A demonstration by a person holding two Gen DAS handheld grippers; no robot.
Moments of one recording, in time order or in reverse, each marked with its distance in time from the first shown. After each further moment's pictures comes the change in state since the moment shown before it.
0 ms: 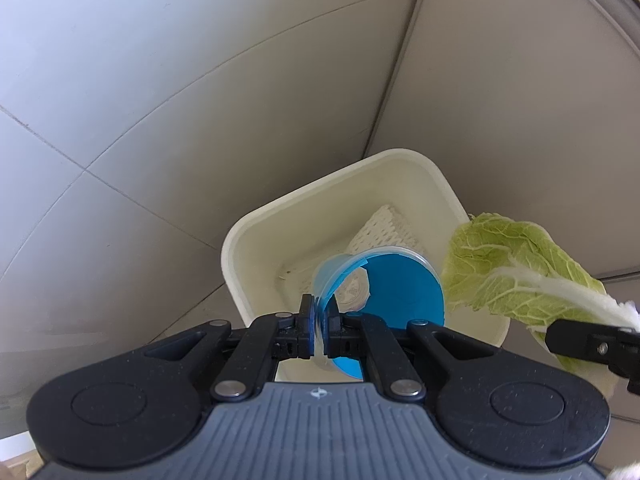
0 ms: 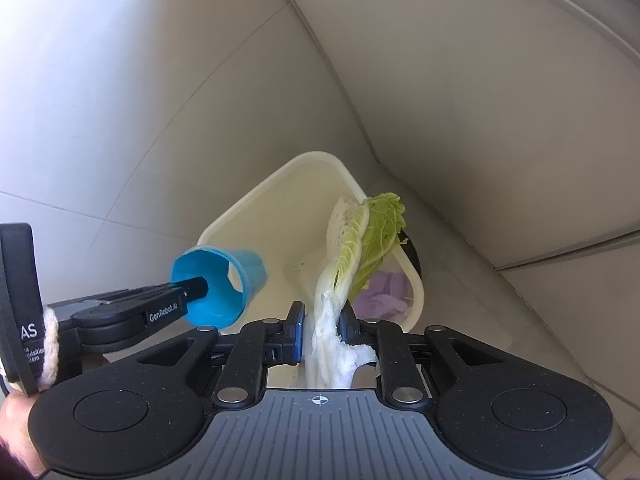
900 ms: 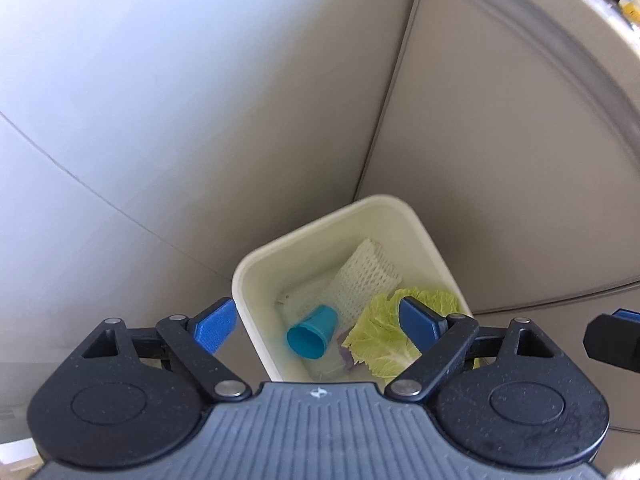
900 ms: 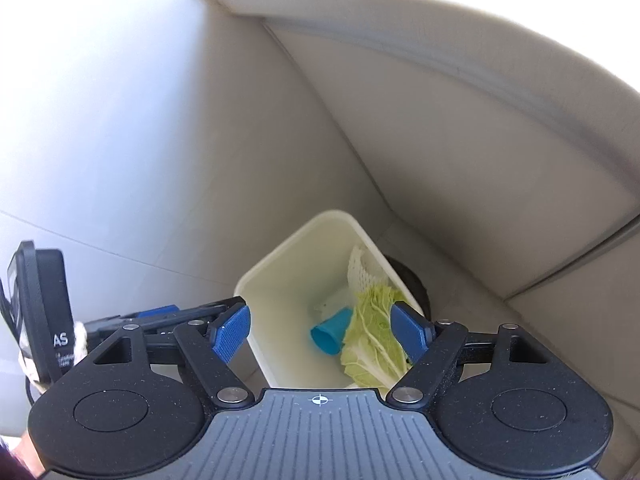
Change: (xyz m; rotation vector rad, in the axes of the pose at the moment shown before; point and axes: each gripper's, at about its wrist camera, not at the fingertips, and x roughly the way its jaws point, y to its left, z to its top) left arm -0.066 -0.017 0.008 -0.003 -0.096 0.020; right arm -0.096 -0.009 -0.010 0.012 -0.161 0.064
